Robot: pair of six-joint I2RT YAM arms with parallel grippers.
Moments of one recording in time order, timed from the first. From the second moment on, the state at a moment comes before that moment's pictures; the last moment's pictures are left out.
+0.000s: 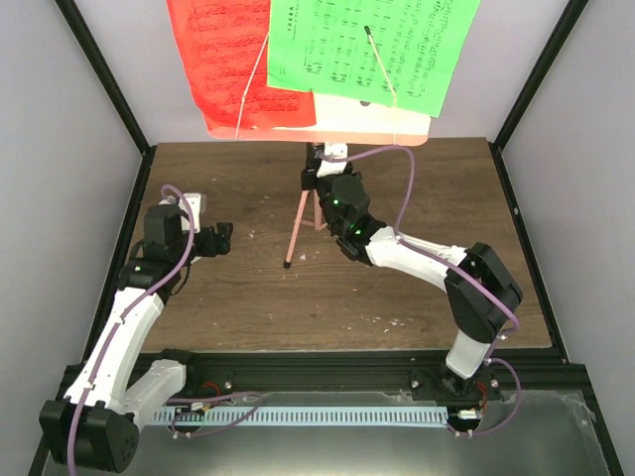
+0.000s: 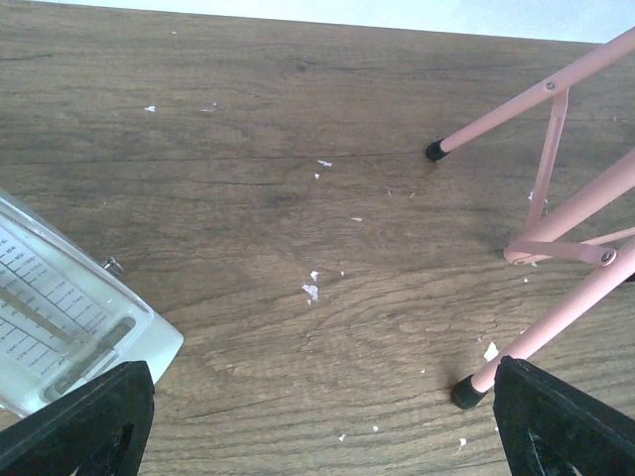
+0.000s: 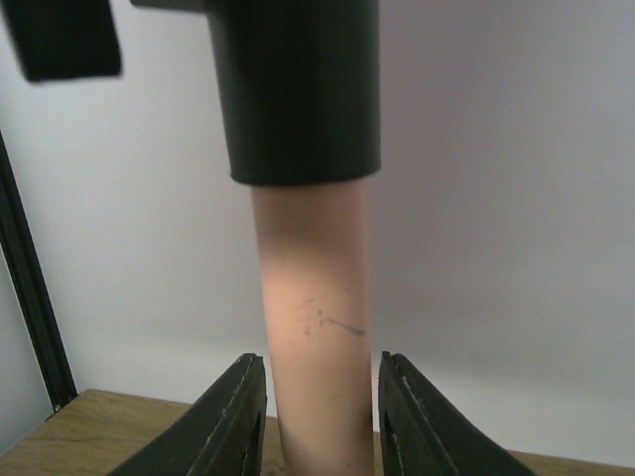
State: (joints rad) left arm -0.14 0.91 0.81 -0.49 0.12 -0.13; right arm 0.80 1.72 1.21 0.74 0.53 -0.03
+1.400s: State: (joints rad) left arm -0.10 0.74 0.82 -0.47 -0.06 -0.11; right arm 0.16 0.94 0.47 0.48 -0.08 0.24
